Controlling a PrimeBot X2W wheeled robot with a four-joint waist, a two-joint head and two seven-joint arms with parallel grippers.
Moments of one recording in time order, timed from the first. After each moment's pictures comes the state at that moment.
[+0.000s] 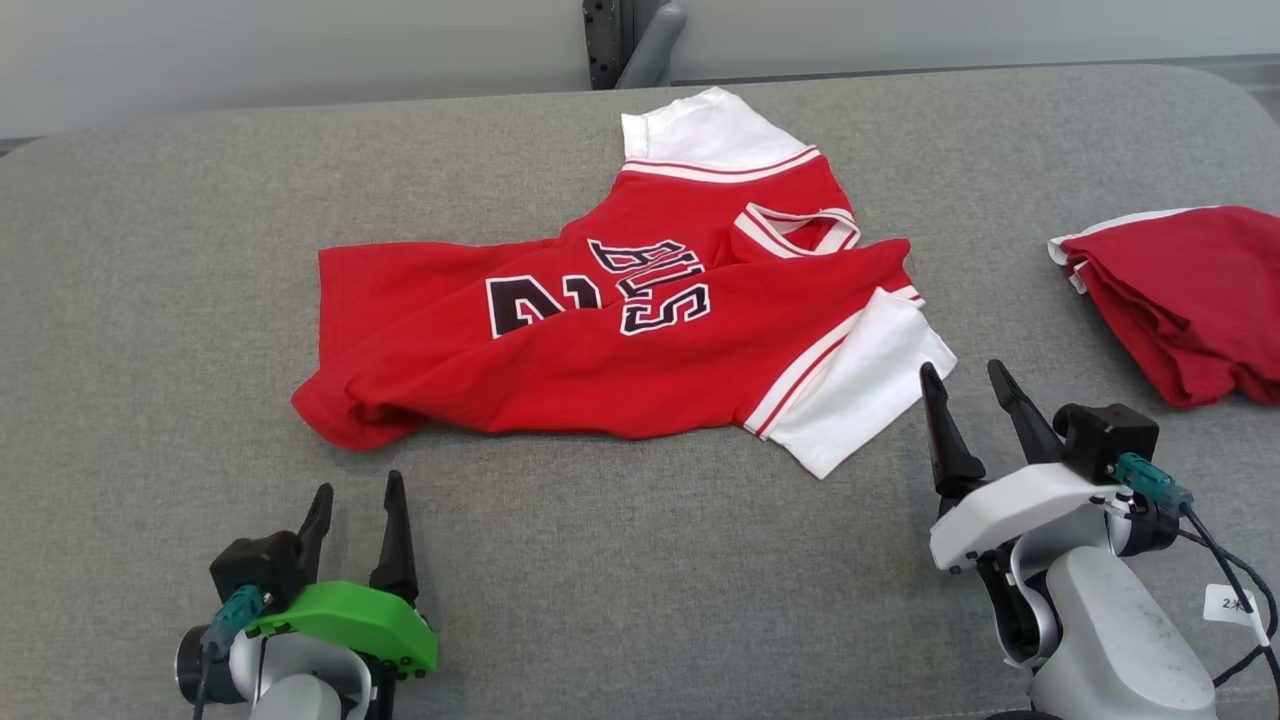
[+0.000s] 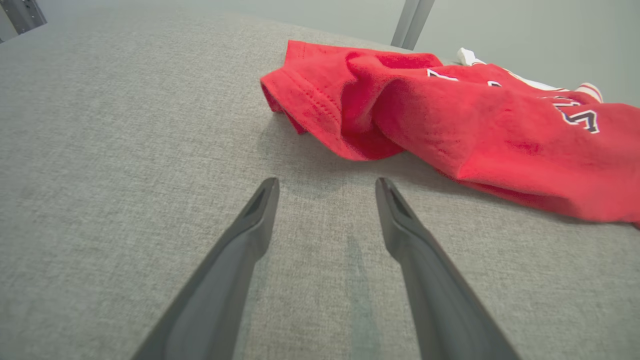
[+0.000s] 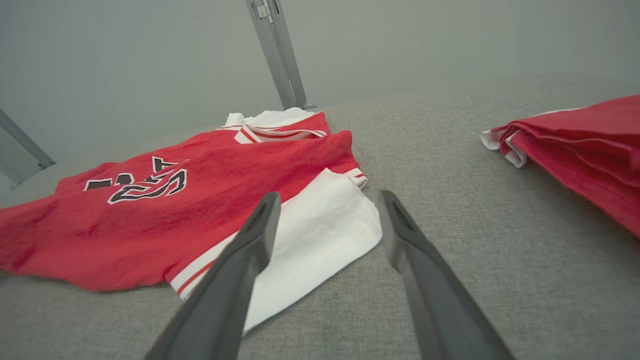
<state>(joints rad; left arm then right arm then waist) -0.21 0.05 -0.06 0.58 -0.33 -0.06 -0.26 -0.33 -0.09 0.09 0.52 0.31 0.13 -0.26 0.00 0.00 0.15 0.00</state>
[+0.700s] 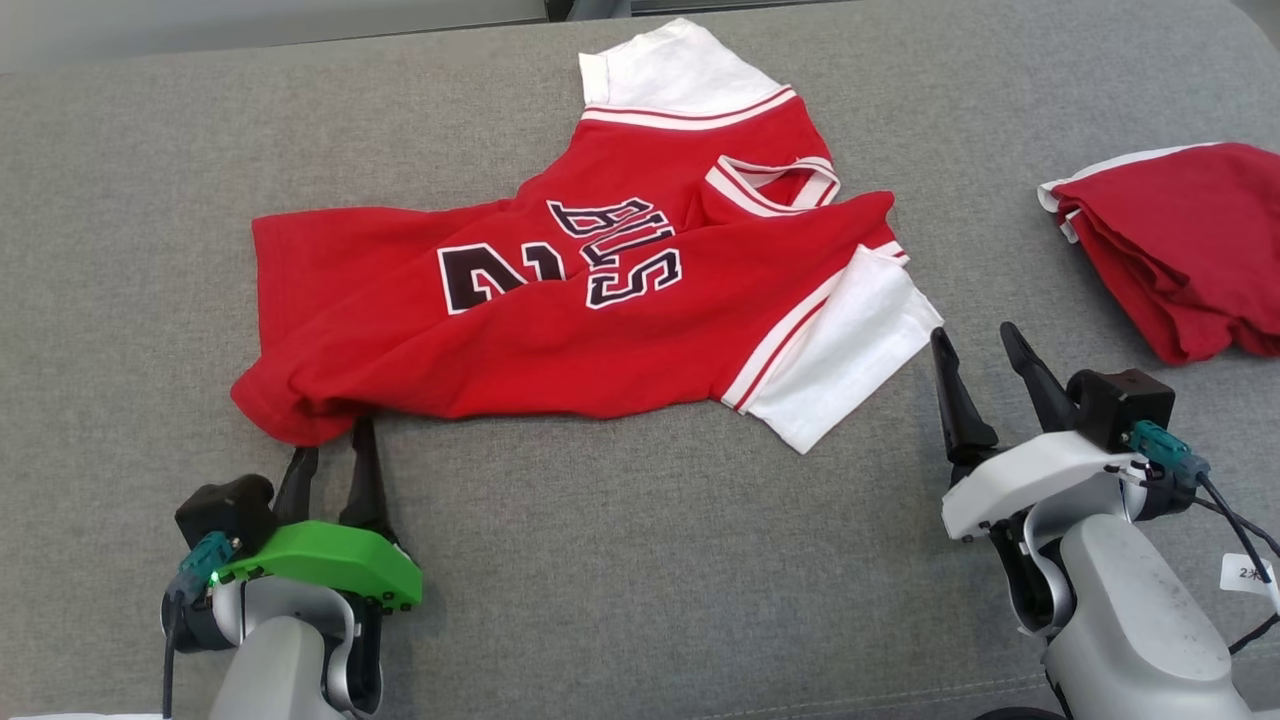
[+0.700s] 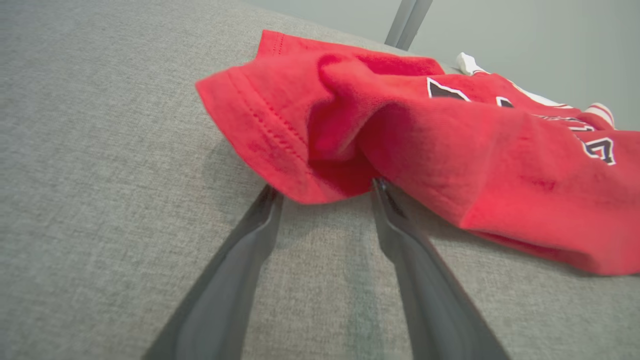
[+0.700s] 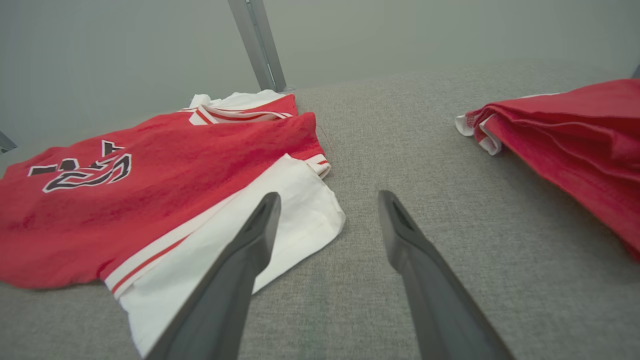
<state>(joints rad) -0.31 0.05 -0.06 0.59 -0.40 -0.06 -0.26 -0.37 -0.13 0.11 0.51 0.32 0.13 -0.26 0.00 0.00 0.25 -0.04</state>
